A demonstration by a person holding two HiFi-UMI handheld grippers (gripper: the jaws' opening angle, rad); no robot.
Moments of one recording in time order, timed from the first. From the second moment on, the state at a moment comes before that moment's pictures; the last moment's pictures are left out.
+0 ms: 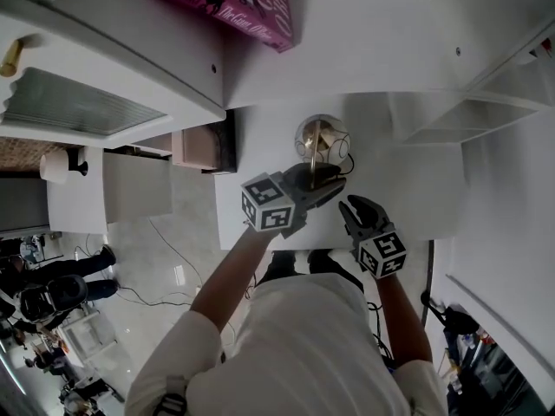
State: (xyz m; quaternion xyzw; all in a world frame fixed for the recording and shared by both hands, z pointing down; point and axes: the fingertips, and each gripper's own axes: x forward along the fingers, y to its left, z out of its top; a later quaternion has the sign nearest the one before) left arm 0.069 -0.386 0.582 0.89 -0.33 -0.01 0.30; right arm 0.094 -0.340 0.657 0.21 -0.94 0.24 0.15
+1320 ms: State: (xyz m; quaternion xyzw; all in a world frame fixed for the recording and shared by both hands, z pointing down) left arm 0.056 -0.393 0.539 0.88 -0.27 -0.10 0.37; right arm 0.095 -0.328 0.724 0.18 -0.92 0.31 0.17
